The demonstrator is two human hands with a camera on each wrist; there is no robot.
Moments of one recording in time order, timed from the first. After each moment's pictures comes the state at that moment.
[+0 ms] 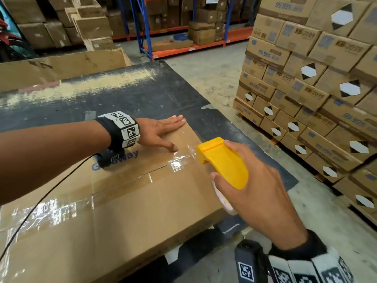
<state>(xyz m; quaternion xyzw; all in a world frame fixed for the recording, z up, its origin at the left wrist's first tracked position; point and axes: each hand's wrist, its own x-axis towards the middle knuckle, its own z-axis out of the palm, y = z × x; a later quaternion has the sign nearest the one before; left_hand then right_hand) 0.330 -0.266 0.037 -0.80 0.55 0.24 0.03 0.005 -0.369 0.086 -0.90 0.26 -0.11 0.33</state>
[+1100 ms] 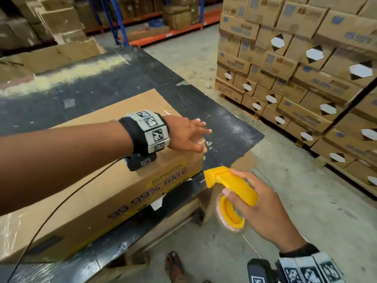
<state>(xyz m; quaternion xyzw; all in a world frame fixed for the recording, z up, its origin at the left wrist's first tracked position) 0.124 -0.315 0.049 -0.74 0.62 0.17 0.16 -0.164 -0.364 -0.014 -0.82 0.31 -0.16 0.46</state>
